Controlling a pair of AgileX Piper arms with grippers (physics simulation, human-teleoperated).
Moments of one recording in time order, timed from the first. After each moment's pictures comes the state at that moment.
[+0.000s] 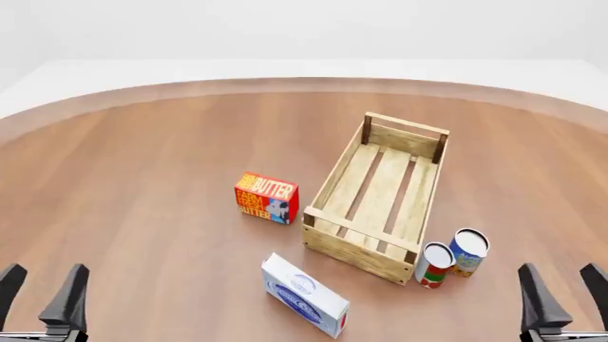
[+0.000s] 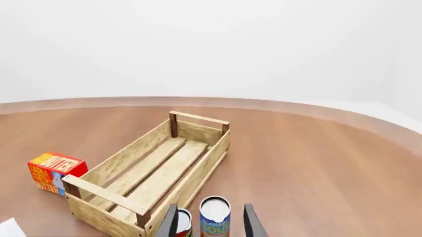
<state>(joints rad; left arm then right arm) 0.00 0.00 0.00 0.00 0.00 0.00 0.01 0.00 0.00 0.00</state>
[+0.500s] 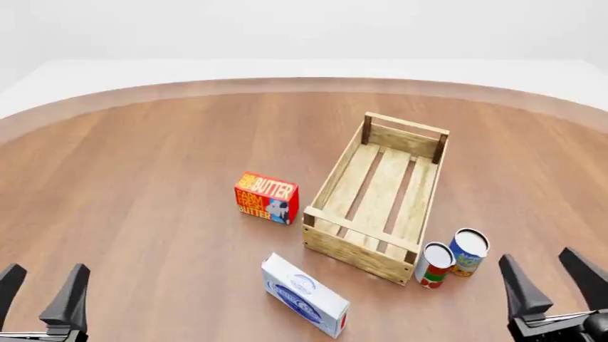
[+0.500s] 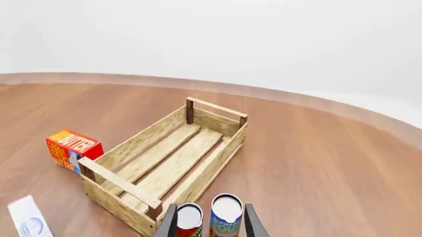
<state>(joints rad) 0.00 0.00 0.00 0.00 0.00 0.09 0.19 -0.07 -0.03 -0.05</state>
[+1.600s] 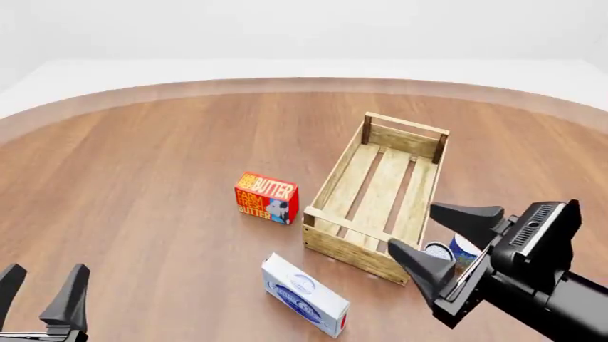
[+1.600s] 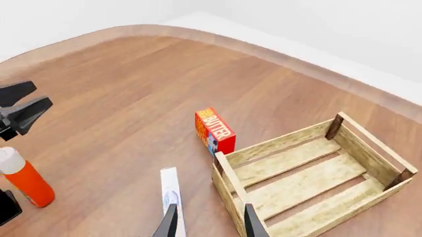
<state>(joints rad) 0.00 0.00 0.00 0.00 0.00 0.70 0.68 -0.49 0.12 -0.04</state>
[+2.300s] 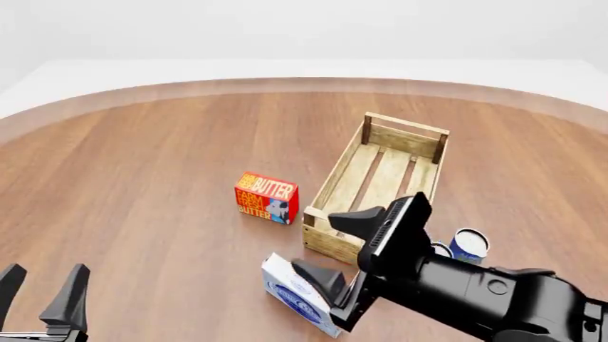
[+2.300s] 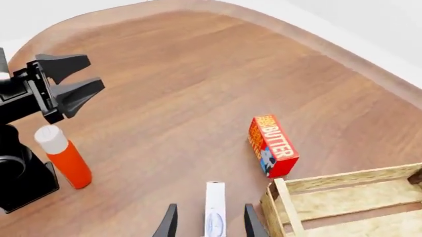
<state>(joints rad) 0.00 0.00 0.00 0.00 0.00 0.93 1.10 -0.61 -0.07 -0.08</state>
